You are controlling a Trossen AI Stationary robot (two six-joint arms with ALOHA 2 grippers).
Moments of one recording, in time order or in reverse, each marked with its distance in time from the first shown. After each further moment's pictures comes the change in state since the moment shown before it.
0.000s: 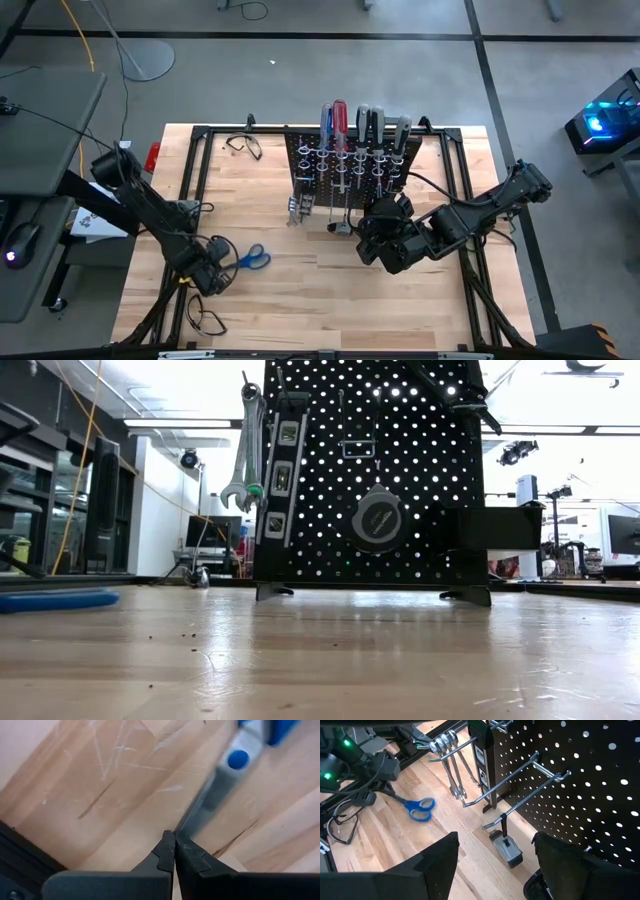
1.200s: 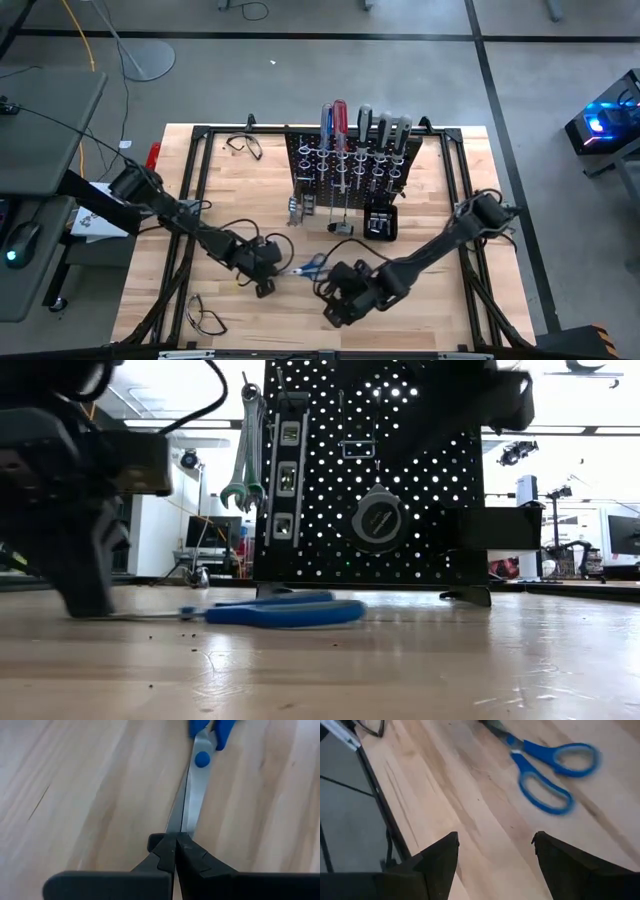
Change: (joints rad) left arm 0.363 0.314 0.073 0.609 -0.166 0.800; right arm 0.083 0.422 0.000 0.404 -0.402 0.077
